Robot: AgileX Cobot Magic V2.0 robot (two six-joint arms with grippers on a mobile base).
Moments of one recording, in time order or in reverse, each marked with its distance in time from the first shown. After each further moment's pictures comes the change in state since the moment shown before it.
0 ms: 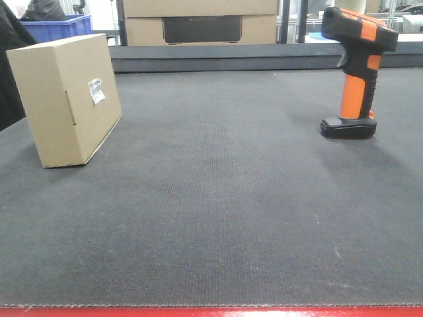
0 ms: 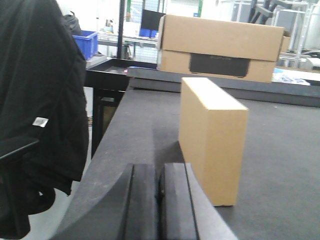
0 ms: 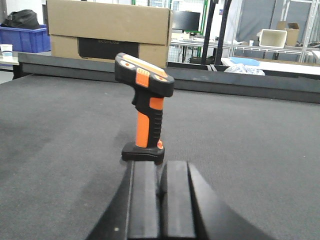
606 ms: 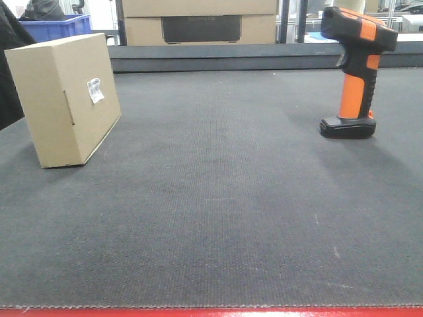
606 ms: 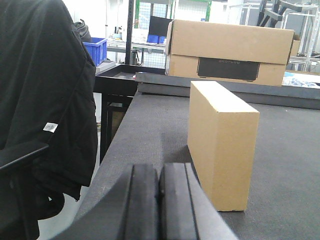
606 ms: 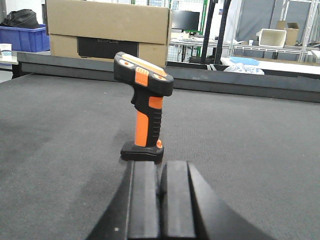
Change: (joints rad) left arm 0.014 -0.001 0.006 0.016 -0.016 0.000; right arm 0.000 0.000 0.000 0.000 0.000 0.000
